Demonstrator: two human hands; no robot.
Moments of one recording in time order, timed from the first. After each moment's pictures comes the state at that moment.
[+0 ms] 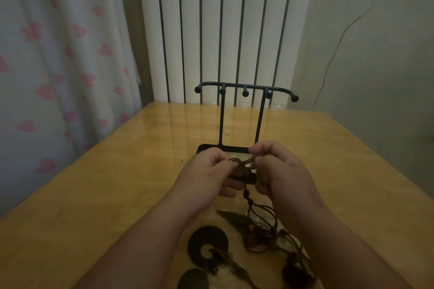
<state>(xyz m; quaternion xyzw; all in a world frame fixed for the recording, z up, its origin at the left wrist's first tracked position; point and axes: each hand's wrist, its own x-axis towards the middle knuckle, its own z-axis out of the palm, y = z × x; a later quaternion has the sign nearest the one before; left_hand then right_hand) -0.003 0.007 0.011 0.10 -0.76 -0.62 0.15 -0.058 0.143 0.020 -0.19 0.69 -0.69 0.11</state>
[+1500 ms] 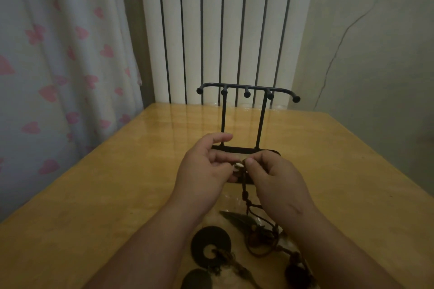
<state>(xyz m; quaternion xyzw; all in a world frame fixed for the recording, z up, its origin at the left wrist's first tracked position) -0.007 0.006 0.008 0.08 -0.74 -0.62 0.25 -0.053 0.135 0.015 -0.24 0.83 -0.51 -0.01</state>
